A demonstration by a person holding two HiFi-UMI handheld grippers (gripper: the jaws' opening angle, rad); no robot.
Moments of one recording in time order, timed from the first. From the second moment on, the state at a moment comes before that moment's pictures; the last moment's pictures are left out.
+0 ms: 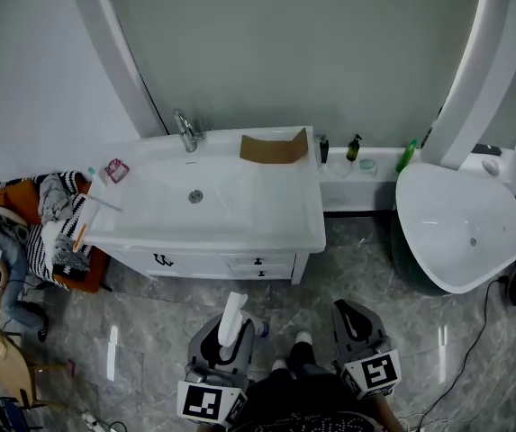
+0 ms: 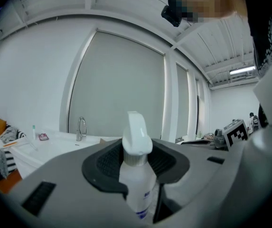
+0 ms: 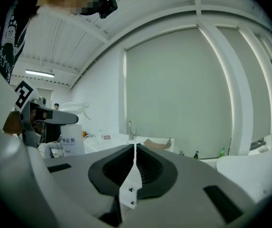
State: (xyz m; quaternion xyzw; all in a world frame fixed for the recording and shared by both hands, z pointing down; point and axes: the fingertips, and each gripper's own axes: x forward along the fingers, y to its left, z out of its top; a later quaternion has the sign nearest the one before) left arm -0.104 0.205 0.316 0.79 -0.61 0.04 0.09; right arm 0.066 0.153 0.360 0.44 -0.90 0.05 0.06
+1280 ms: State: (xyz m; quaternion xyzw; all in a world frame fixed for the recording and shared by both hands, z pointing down) left arm -0.067 0.097 0.316 0.79 -0.62 0.02 0.05; right arm 0.082 0.047 0.367 0.41 -0.91 0.04 0.05
